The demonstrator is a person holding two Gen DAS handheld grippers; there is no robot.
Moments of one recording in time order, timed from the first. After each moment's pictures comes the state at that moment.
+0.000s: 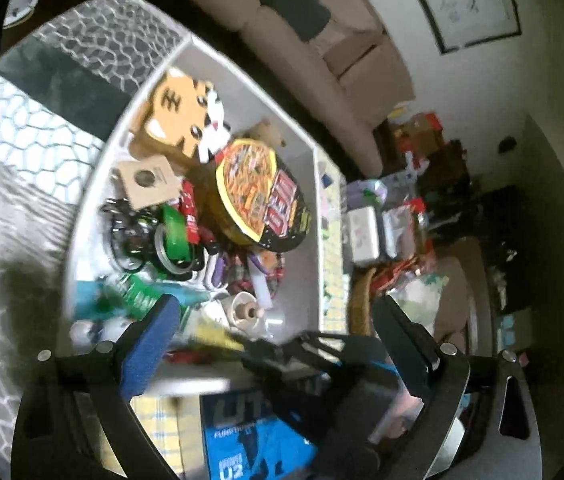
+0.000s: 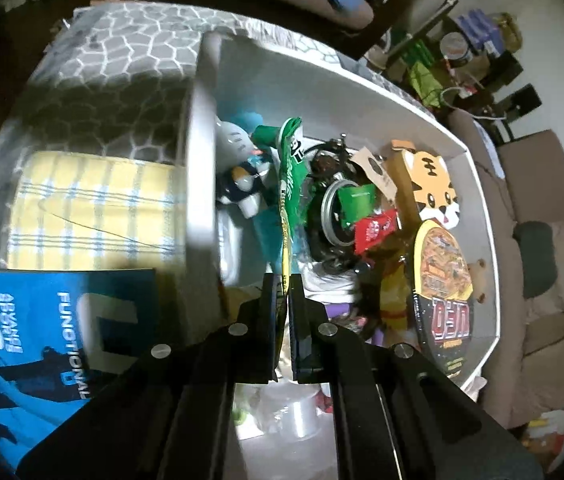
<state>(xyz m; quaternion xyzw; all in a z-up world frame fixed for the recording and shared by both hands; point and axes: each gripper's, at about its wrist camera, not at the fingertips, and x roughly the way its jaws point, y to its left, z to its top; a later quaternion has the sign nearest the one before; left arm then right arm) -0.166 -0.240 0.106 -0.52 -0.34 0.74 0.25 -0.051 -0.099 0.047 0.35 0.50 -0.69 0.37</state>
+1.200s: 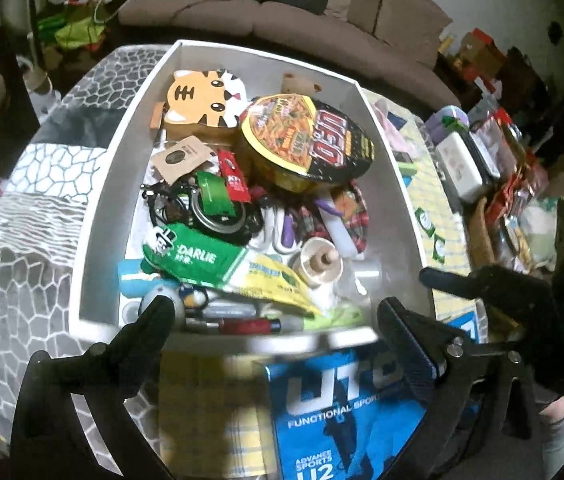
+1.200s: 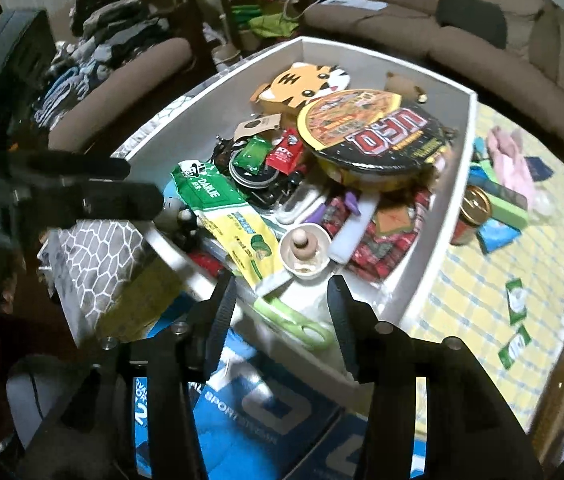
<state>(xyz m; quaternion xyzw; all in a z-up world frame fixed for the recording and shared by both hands) -0.099 -0.155 0.109 -0.52 -0.09 0.84 0.14 -0.073 0.022 0.106 0.50 0.07 -0.83 0.25</state>
